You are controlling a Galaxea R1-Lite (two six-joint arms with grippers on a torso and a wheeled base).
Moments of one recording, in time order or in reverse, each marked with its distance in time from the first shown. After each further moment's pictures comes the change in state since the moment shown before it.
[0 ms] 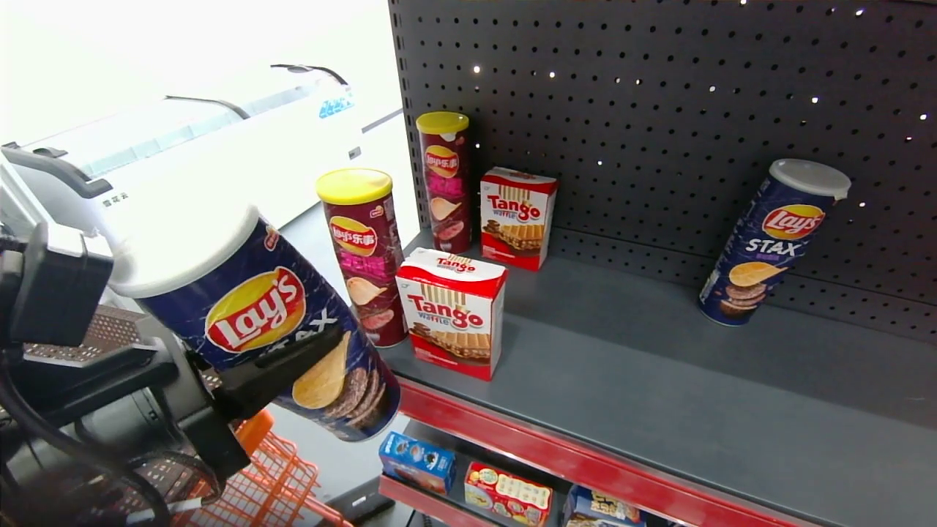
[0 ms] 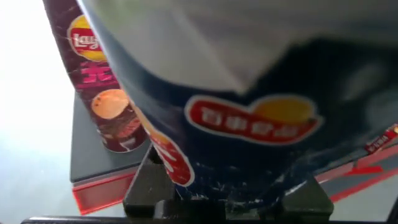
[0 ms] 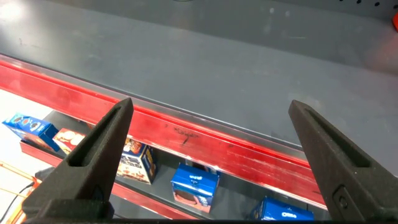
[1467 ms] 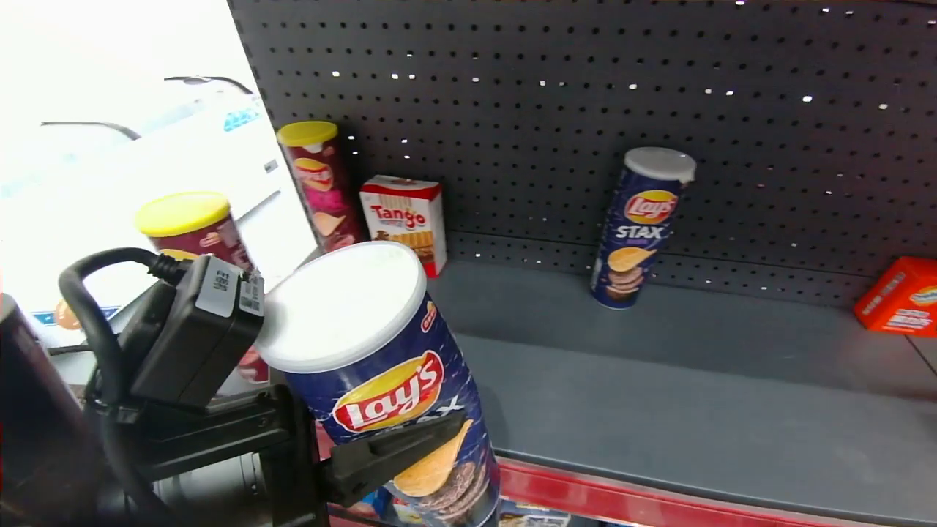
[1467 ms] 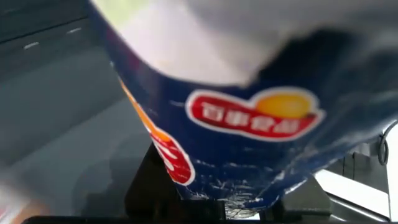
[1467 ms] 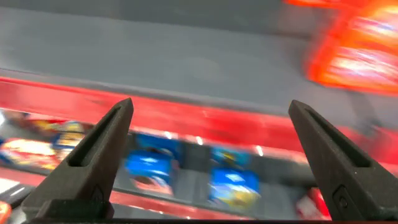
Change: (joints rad) left arm -0.270 0.104 -0.101 0.098 -0.076 0.018; right arm 0.002 0.000 0.000 0.000 0.000 0.000
